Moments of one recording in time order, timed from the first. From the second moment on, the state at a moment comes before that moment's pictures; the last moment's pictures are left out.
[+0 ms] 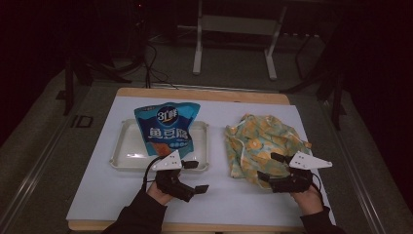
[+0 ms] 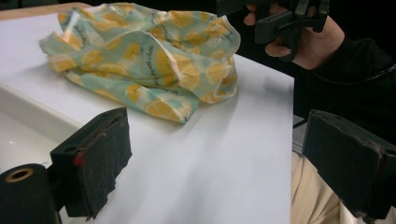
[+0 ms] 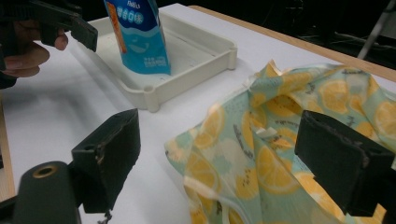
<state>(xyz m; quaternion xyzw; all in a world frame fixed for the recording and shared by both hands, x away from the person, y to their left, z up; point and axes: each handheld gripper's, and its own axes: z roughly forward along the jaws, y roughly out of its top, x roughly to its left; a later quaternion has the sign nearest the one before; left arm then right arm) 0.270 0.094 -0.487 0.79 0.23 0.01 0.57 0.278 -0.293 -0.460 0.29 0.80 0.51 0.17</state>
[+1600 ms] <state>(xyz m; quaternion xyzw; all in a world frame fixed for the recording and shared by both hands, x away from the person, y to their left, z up) 0.260 0.107 -0.510 0.81 0.20 0.05 0.54 0.261 -0.324 -0.485 0.32 0.76 0.52 0.22</state>
